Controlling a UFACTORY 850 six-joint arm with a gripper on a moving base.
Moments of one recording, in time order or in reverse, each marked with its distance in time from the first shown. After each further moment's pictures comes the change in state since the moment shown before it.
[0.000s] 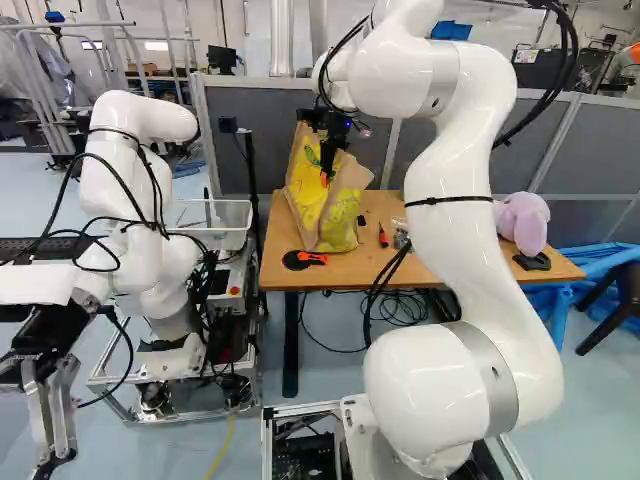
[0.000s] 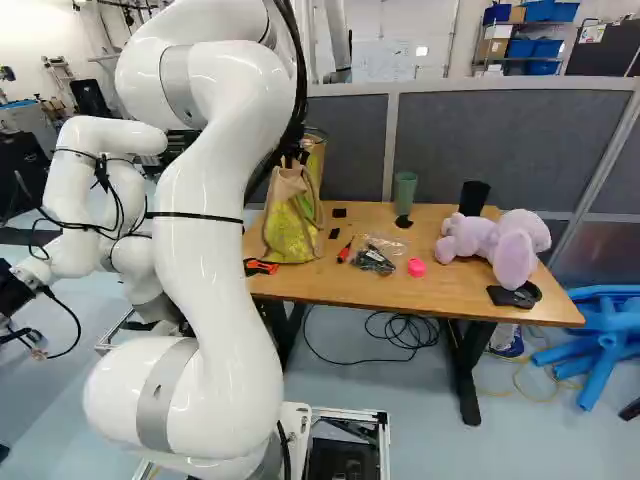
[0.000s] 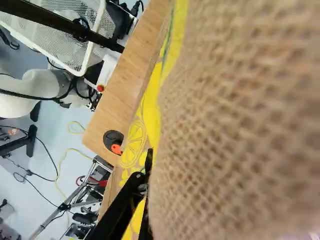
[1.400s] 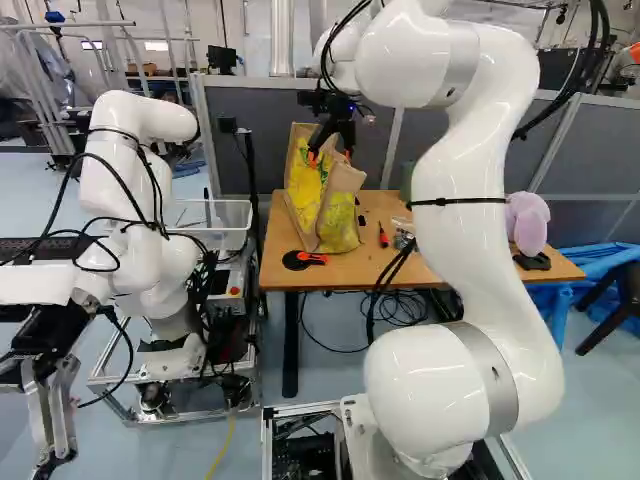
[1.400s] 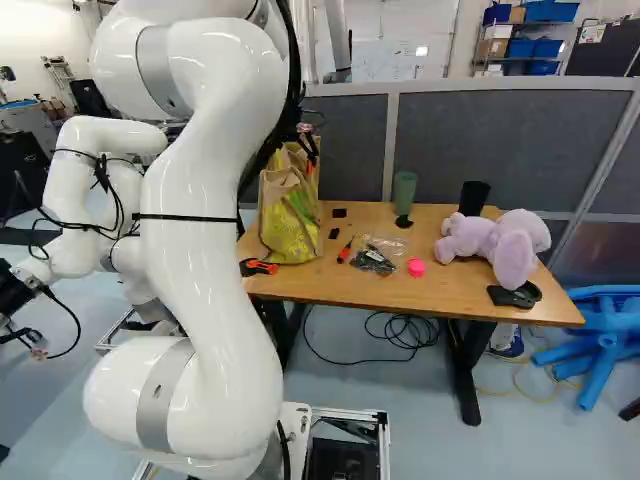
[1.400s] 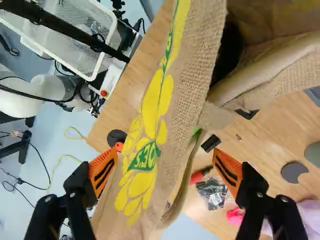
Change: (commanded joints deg) arm 0.0 5.6 0.2 0.0 0.0 0.0
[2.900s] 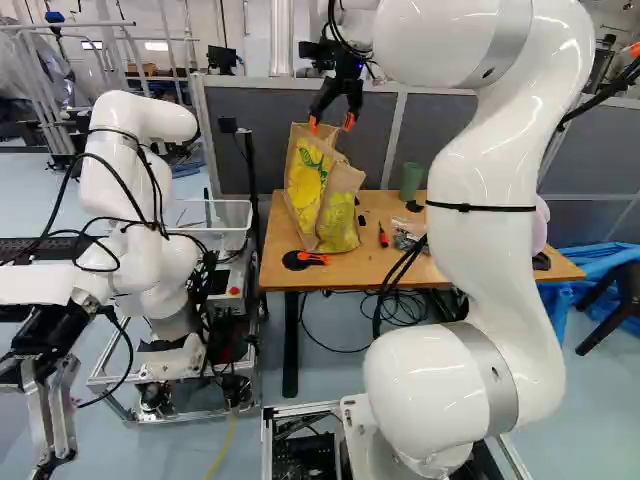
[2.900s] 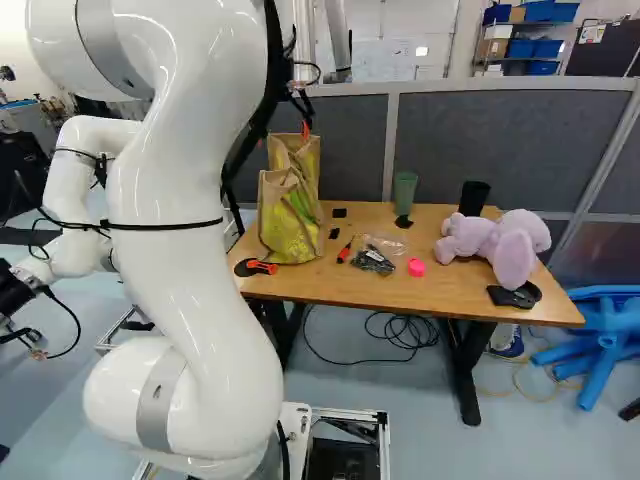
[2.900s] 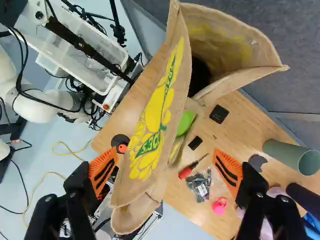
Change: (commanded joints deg) arm 0.0 8.7 -2.3 0.0 0.0 0.0
